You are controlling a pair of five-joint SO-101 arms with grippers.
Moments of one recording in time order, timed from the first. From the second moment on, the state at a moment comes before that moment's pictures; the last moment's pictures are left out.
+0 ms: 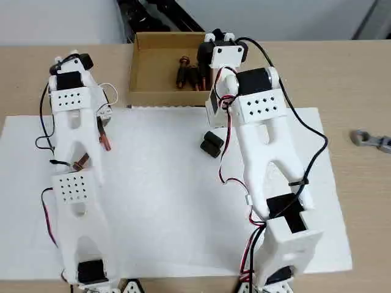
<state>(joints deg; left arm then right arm) -13.2 58.4 -63.8 99.1 20.8 -17.9 14.9 -28.0 93.6 -3.6</state>
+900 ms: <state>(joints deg) -8.3 27.5 -51.8 99.4 13.4 -17.8 -1.4 -7.3 95.3 -6.4</state>
